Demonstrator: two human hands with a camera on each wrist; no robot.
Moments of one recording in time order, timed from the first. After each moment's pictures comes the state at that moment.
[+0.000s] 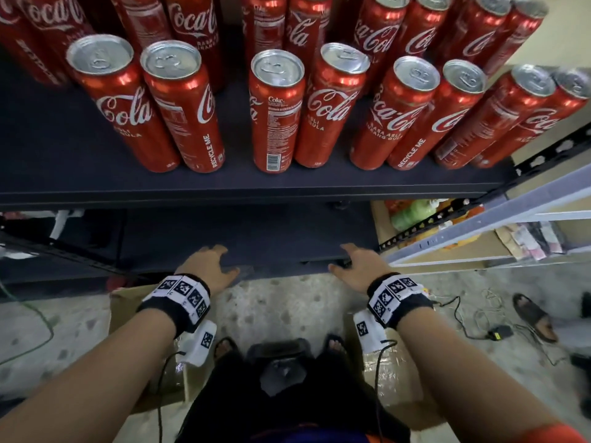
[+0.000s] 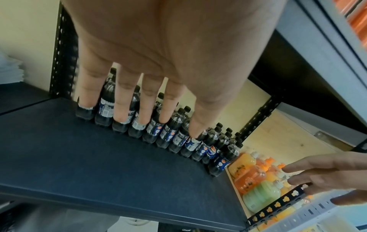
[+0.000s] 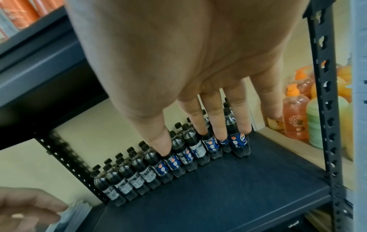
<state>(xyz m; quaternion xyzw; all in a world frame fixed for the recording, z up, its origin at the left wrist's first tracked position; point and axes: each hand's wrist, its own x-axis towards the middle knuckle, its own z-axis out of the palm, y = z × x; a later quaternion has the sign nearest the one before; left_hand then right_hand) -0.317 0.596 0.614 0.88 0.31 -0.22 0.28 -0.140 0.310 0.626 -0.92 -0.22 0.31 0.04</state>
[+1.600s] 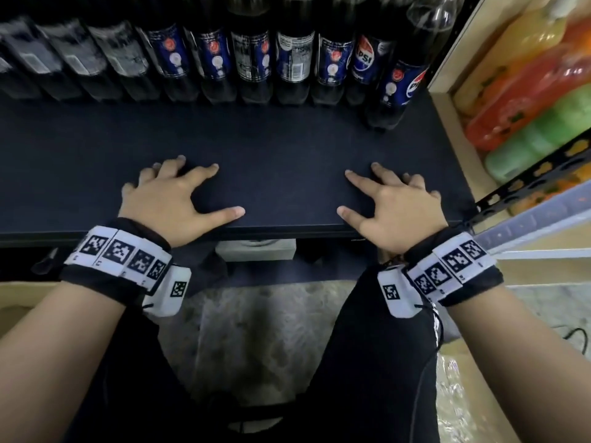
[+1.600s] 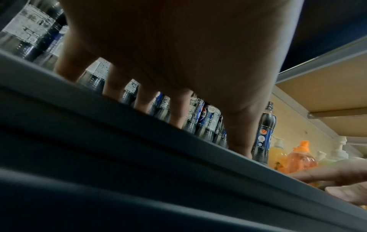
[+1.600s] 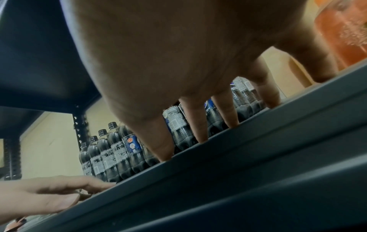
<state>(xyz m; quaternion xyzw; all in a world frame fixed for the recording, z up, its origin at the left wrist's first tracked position) -0.196 0.575 0.265 0.95 0.31 -0.06 0.07 -0.021 0.293 0.268 -0.95 -0.29 0.08 -0.04</state>
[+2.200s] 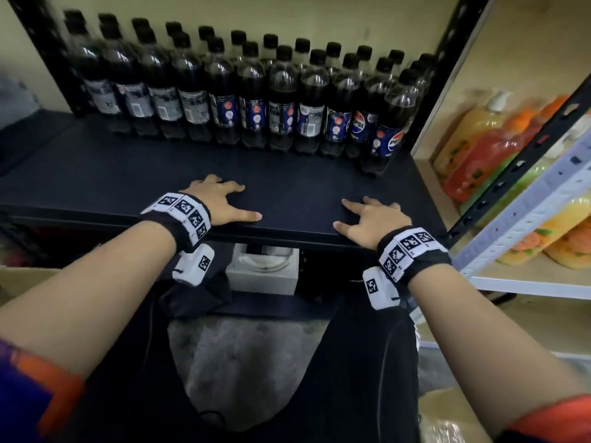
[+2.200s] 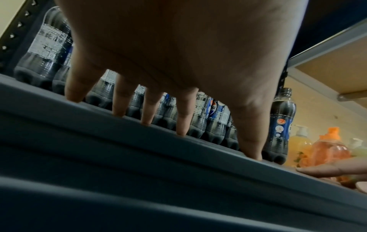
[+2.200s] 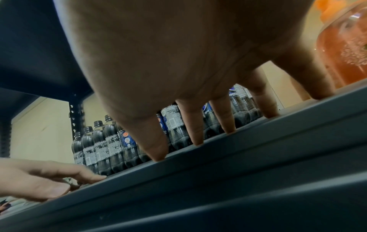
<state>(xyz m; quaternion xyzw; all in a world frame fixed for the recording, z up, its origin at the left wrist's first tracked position) -0.197 0.561 0.283 0.93 0.34 -0.11 0.12 -0.027 0.294 0.282 -0.95 -0.29 0.14 -0.03</state>
